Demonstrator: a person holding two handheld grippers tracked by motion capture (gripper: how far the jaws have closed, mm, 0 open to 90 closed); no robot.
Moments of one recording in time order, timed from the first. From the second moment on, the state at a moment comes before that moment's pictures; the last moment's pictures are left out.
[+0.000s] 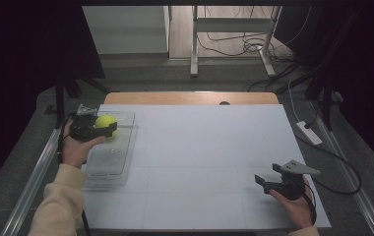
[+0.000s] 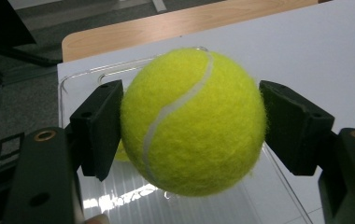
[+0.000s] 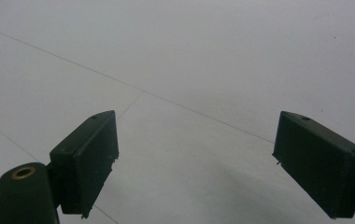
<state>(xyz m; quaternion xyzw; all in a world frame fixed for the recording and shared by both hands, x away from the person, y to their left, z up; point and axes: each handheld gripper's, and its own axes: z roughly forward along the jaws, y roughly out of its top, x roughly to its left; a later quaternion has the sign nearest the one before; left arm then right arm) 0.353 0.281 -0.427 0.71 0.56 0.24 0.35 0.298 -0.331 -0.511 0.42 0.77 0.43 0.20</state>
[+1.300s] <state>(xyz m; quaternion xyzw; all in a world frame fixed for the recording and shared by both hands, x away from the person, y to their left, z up) 0.360 0.300 -0.454 0.73 0.58 0.23 0.29 0.298 -0.330 -0.512 0.42 0.78 0.43 0.20</state>
